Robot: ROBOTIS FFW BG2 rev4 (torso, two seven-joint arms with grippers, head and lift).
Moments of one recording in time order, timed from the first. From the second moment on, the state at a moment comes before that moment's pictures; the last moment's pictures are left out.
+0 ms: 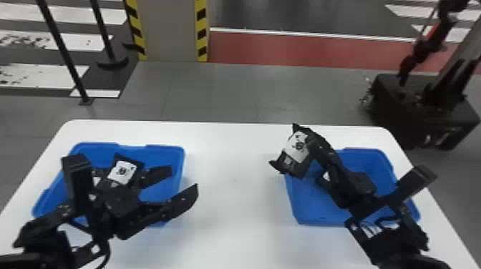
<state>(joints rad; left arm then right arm) 0.28 0.02 0.15 -2.01 0.04 0.47 -0.92 0.20 -0.12 -0.06 -1.68 -0.56 -0.01 0.50</state>
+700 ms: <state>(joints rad) 0.40 0.01 0.44 -2.17 -0.03 0.47 -0.91 0.26 -0.19 -0.12 -1.60 -0.46 -0.08 0.27</state>
